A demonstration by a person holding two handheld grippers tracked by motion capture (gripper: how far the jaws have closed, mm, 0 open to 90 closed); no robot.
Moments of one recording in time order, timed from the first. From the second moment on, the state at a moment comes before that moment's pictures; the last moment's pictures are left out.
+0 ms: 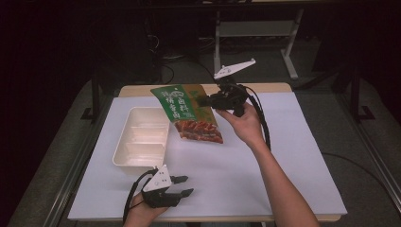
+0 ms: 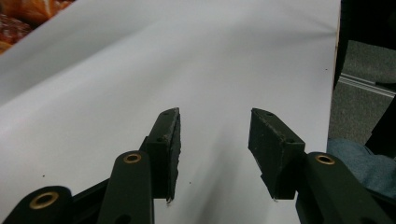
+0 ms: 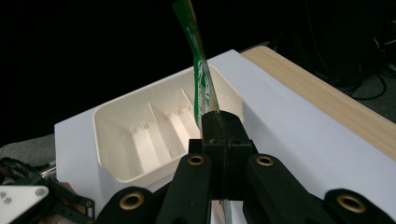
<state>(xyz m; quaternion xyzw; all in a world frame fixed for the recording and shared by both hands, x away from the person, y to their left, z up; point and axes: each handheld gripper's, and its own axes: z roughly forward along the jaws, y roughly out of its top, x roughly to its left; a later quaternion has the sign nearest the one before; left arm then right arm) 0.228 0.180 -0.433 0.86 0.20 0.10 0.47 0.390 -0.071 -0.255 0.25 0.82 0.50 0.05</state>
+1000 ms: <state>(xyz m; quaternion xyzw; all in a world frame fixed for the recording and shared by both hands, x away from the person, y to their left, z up) 0.225 0.184 -0.434 0.85 0.19 0.11 0.47 0.409 0.009 -0.237 0.20 0.82 0.54 0.03</state>
